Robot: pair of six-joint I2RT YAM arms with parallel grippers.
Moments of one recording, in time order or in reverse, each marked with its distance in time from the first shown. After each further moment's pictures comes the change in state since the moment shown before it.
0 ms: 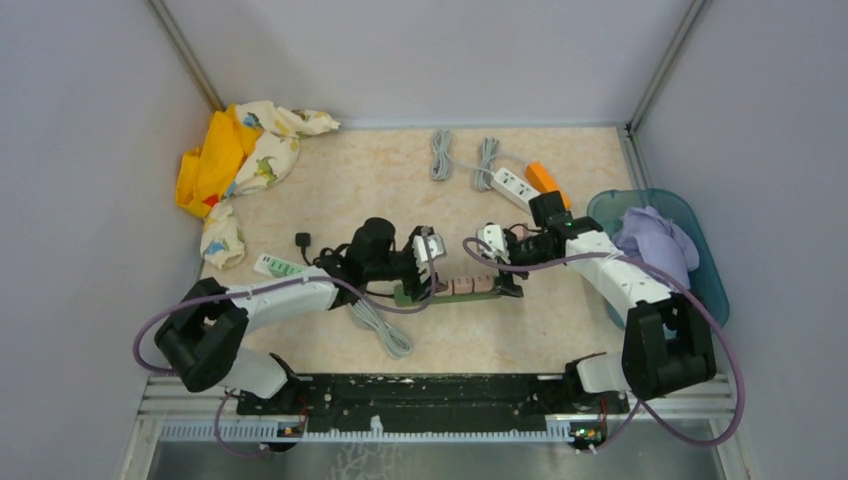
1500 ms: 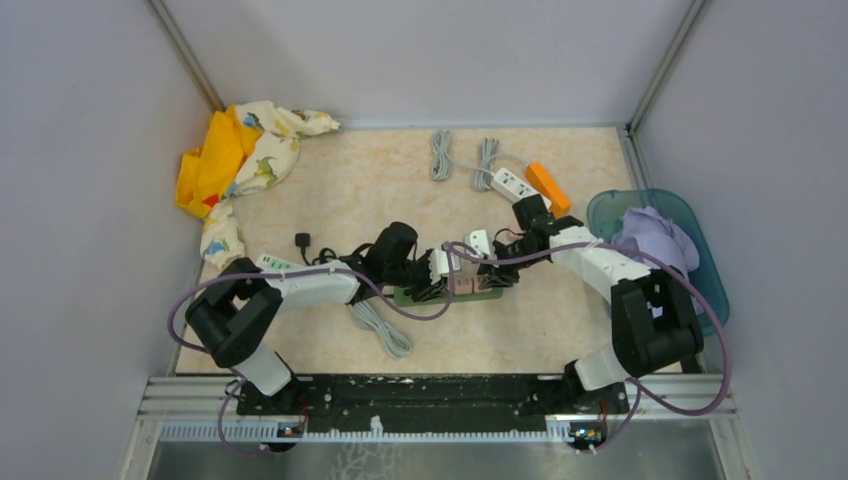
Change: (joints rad) left arm -0.034 0.204 0.108 -0.126 0.056 0.113; right arm 0.072 0.120 0.000 0.062 0.058 0.033
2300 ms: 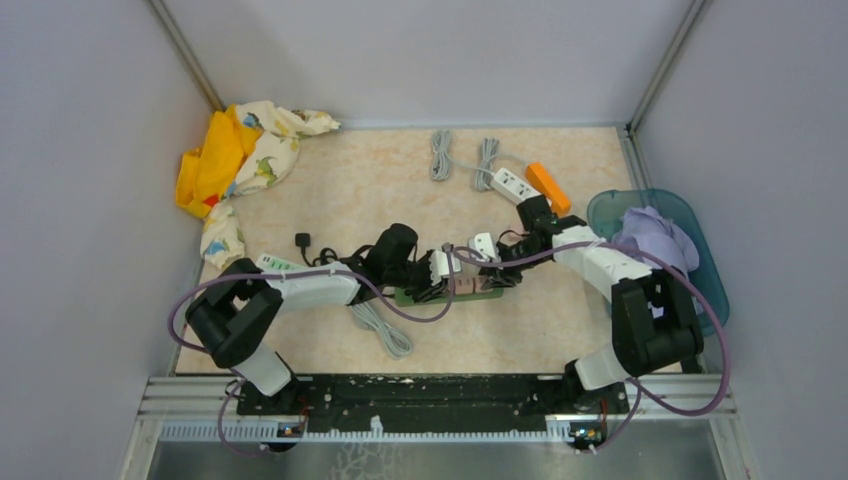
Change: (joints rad) left arm -0.010 -0.002 -0.014 0.032 -0.012 0.000; right arm -0.032 0.000 0.002 -0.048 -0.035 -0.115
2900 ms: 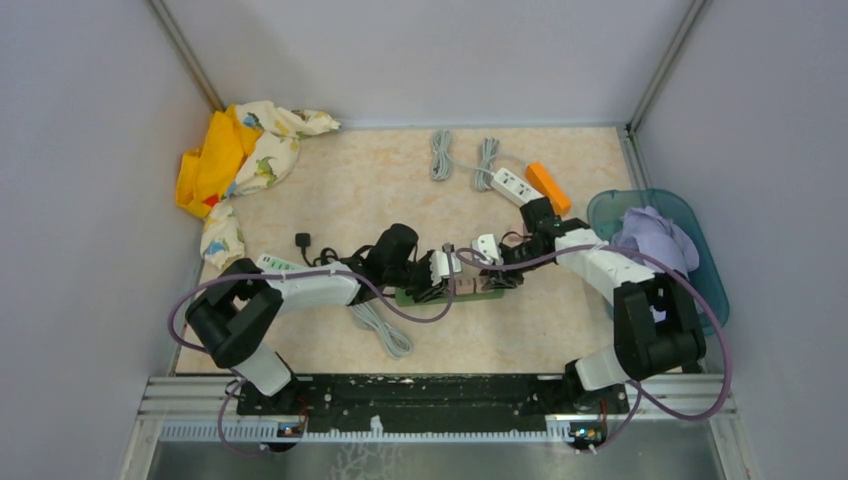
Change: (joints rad) left arm -0.002 0.000 0.000 0.004 0.000 0.000; right arm -0.015 -0.022 -0.025 0.019 -0.025 0.002
